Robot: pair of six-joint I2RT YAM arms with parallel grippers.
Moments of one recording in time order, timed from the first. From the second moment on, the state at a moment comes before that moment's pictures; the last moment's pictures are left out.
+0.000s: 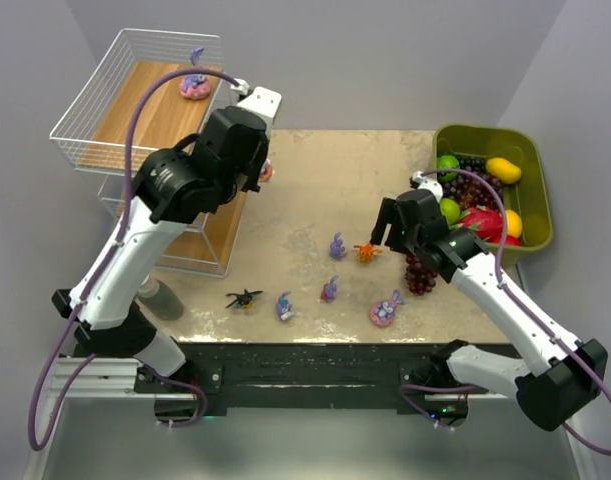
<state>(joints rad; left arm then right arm) -0.81 1.58 2.20 -1.26 -0.54 -0.15 0.51 1.10 1.02 -0.69 0.30 0.64</state>
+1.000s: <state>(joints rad) -0.81 1.41 2.33 -1.25 -0.58 -0.14 0.73 1.29 1.49 0.01 -0.39 0.10</state>
